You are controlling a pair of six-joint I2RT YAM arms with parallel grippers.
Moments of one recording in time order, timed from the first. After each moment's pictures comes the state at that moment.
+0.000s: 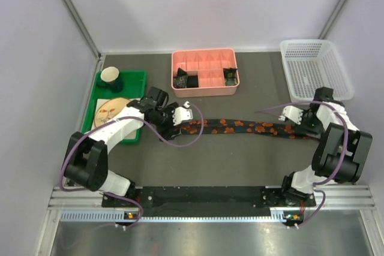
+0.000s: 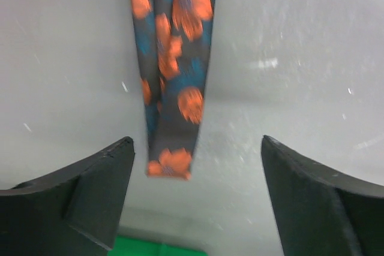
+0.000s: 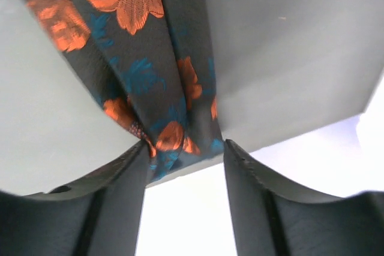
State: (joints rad) left arm -0.42 1.44 0.94 -0.65 0.41 0.89; right arm -0.36 1.52 0.89 -0.70 0.05 -1.60
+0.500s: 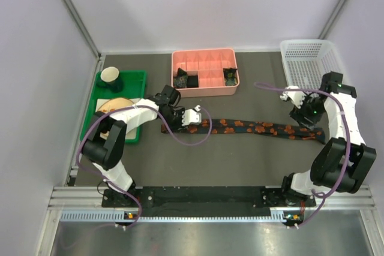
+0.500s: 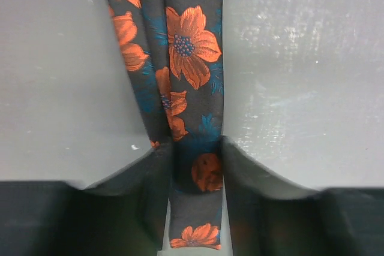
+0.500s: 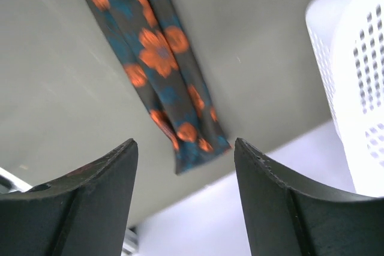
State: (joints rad) left arm -0.48 1.70 1.05 -0.59 0.40 1.02; right arm -0.33 1.41 1.18 -1.09 -0.26 -1.37
